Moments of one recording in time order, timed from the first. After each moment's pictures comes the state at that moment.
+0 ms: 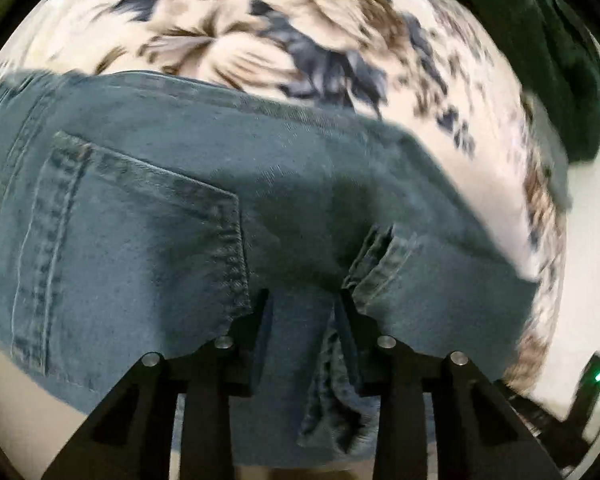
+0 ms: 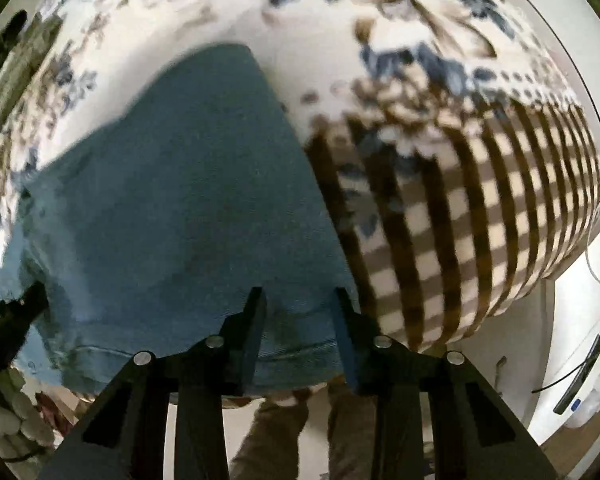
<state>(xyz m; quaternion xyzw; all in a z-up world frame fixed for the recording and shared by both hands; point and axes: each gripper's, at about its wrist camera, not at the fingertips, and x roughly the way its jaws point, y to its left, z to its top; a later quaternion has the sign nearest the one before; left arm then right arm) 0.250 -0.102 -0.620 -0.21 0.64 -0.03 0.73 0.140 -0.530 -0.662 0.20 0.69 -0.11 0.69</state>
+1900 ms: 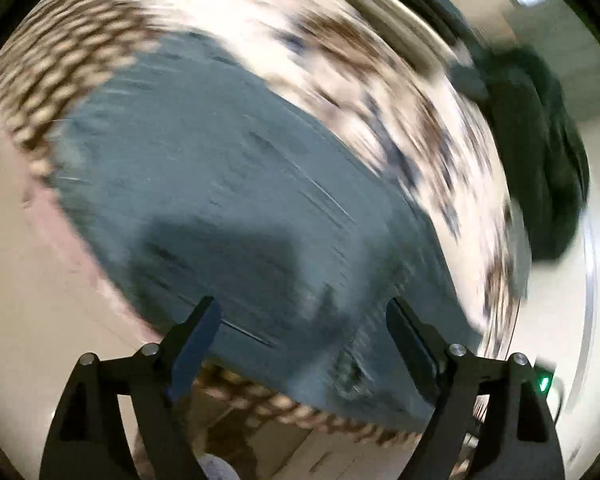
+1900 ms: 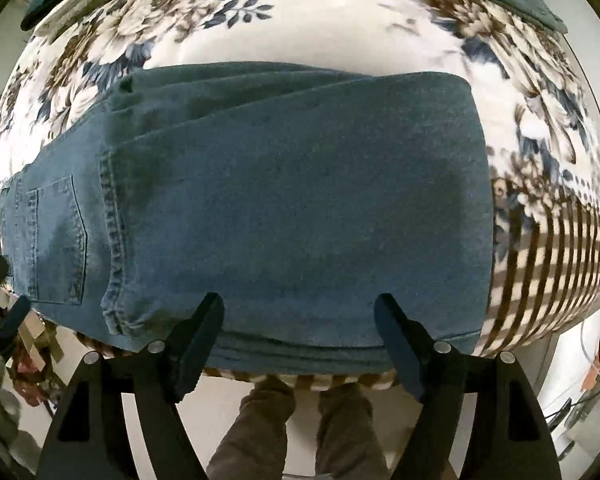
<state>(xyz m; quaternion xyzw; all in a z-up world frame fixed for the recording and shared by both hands) 0.157 0.019 -0.574 -0.37 0.55 0.07 0.75 0.150 -0.402 -0.630 0.07 0.71 -0.02 0.70</state>
